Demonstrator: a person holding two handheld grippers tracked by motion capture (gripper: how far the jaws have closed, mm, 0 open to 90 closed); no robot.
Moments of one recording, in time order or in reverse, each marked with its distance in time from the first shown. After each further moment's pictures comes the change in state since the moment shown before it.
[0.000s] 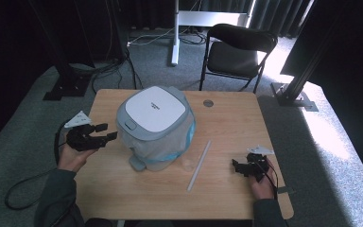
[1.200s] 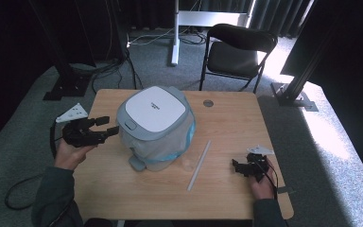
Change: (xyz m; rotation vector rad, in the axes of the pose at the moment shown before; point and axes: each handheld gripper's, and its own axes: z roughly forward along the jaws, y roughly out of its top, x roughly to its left) left arm -0.024 0.037 -0.026 -0.076 -0.073 0.033; right arm 0.000 0.000 0.000 0.000 0.000 0.000
